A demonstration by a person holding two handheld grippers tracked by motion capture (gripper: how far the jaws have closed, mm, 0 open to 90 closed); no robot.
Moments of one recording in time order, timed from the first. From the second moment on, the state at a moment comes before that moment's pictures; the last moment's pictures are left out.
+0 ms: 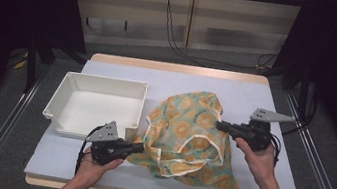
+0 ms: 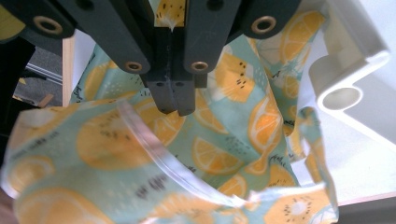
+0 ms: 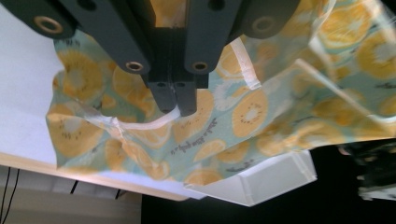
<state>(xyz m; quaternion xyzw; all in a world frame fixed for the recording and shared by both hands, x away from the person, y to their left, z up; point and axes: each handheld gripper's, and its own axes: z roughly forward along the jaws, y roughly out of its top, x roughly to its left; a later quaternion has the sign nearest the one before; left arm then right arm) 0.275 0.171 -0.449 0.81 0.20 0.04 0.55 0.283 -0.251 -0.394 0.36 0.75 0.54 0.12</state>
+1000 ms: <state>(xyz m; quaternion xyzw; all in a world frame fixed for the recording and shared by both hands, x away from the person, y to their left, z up) 0.258 0.157 -0.459 0.81 0.20 0.03 0.54 0.164 -0.308 -0.454 0.41 0.74 0.51 0.13</state>
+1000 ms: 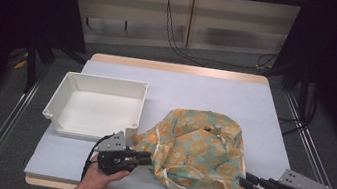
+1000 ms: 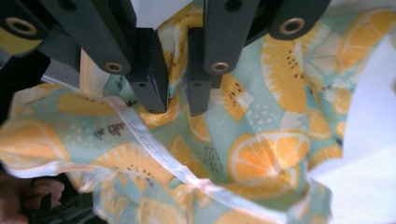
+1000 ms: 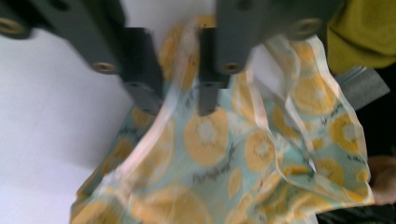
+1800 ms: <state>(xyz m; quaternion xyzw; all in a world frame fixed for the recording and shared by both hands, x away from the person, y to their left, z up) 0.288 0.083 -0.408 0.79 0.16 0.02 0.59 0.263 -0.270 -0.387 0.35 0.75 0.54 0.16</state>
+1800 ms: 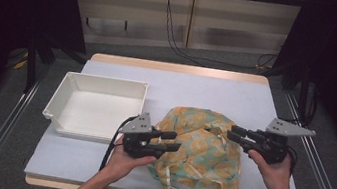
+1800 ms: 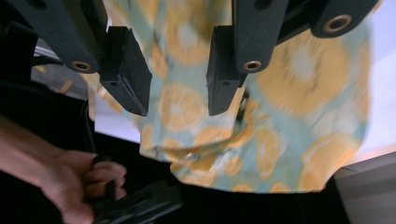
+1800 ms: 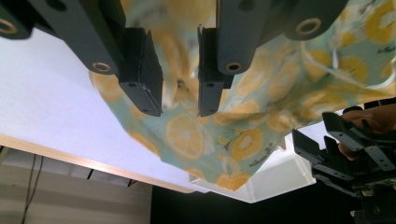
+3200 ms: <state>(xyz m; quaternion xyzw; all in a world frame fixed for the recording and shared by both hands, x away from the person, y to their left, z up) 0.256 0.004 -0.415 0.85 0.00 -0.04 0.53 0.357 -0.232 -0.443 0.39 0.81 0.43 0.11</state>
